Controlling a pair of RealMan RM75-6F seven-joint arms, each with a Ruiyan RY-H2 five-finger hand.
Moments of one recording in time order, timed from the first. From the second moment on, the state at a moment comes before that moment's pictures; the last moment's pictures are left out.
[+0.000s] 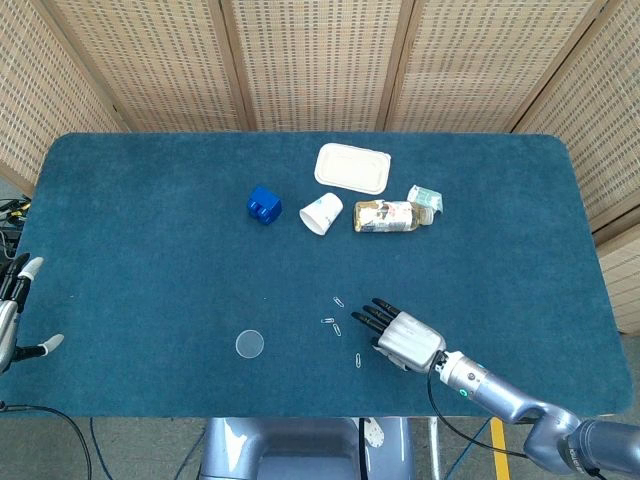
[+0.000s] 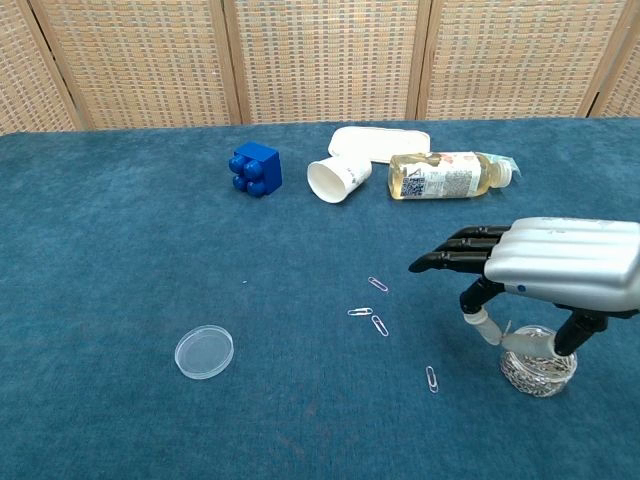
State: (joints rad) left arm -0.14 -0.96 -0.08 -1.85 1.33 1.40 0.17; right arm 0.72 -1.36 -0.13 -1.46 -1.73 0.99 -0.16
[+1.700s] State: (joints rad) left arm -0.14 -0.96 -0.08 -1.85 1.33 1.40 0.16; right arm 0.74 -1.30 0.04 -1.58 -1.61 0.97 -0.24
